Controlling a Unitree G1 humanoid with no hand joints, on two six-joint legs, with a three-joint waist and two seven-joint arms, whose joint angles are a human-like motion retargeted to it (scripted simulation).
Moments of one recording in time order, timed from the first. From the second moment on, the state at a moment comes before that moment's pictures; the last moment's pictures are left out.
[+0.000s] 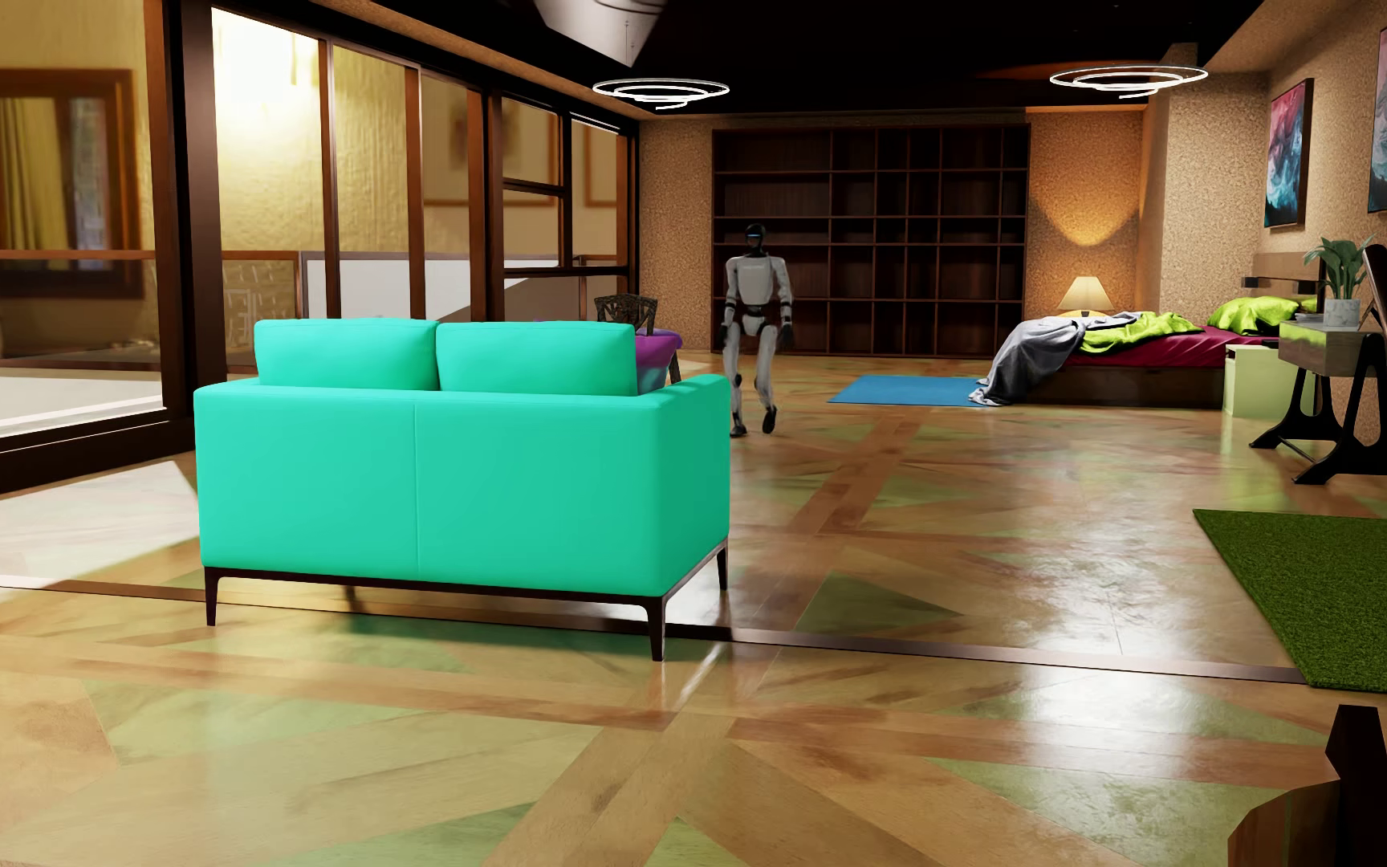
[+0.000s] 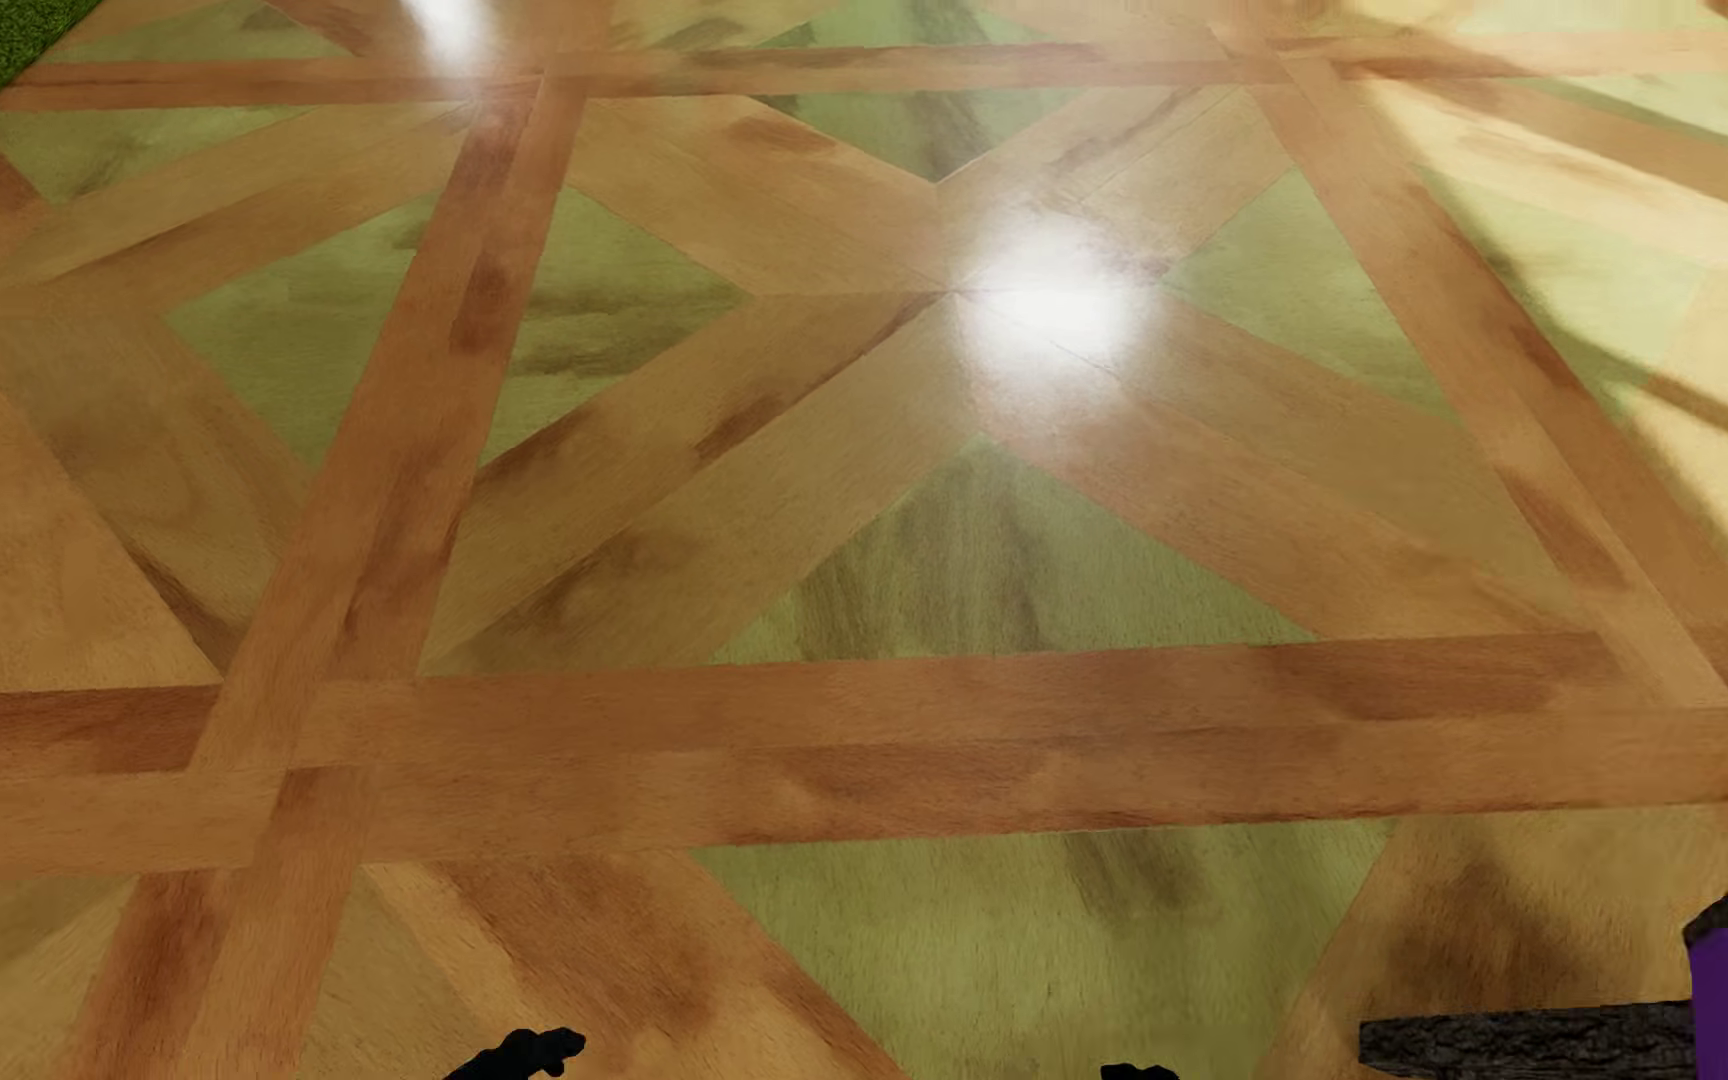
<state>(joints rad) -0.42 -0.22 -0.07 0.03 0.10 0.13 -0.11 -0.27 0.03 1.25 0.43 0.04 0.11 0.01 -0.24 0.22 -0.01 -0.15 -0.03 -0.07 0.01 0.87 0.89 0.80 -0.80 0.11 0.05 0.07 -0.23</state>
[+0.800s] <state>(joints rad) -0.13 -0.54 0.03 -0.22 -0.22 -0.13 0.01 -0.06 0.07 0.44 0.98 -0.12 0.22 -0.25 -0.13 -0.03 -0.20 0.07 0.11 -0.08 0.15 1.05 0.69 1.03 -0.74 0.12 0.16 0.18 -0.14</state>
